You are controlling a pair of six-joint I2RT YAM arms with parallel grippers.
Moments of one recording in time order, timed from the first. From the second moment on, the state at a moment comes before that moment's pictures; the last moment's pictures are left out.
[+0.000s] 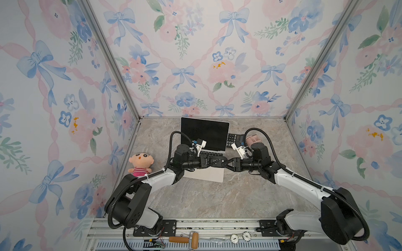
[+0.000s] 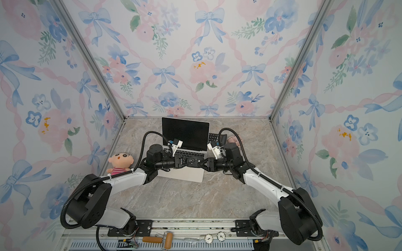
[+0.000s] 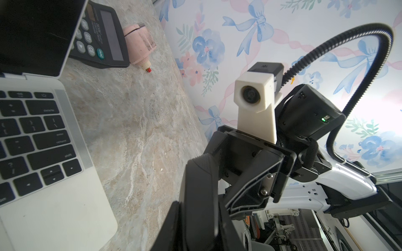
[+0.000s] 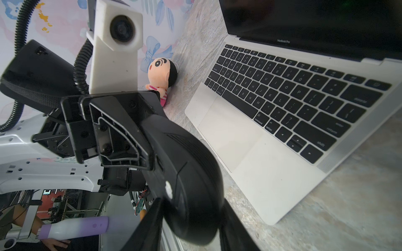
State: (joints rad) left arm -0.51 1.45 0.63 0.55 0.83 -0.89; right arm 0.50 1.29 0.72 0.01 -0.73 0.56
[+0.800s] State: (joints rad) left arm -0.51 1.43 0.63 0.53 0.84 -0.88; right arm 0.52 1.29 0.72 0.00 -0.73 0.54
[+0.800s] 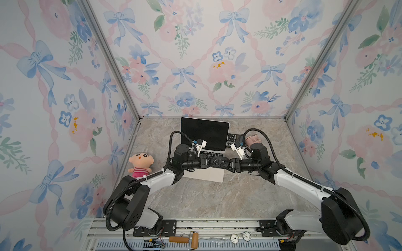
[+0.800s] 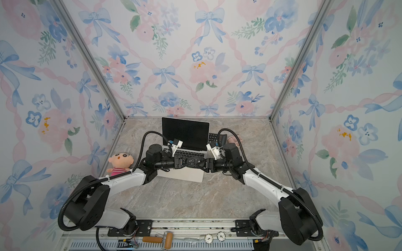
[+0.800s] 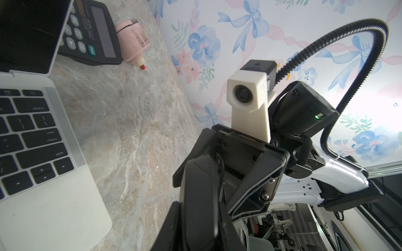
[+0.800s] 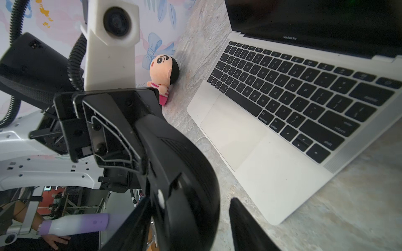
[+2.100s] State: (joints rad) left arm -0.48 1.50 0.62 0.54 0.83 -0.84; right arm 0.42 1.12 0.69 -0.20 -0.62 0.50
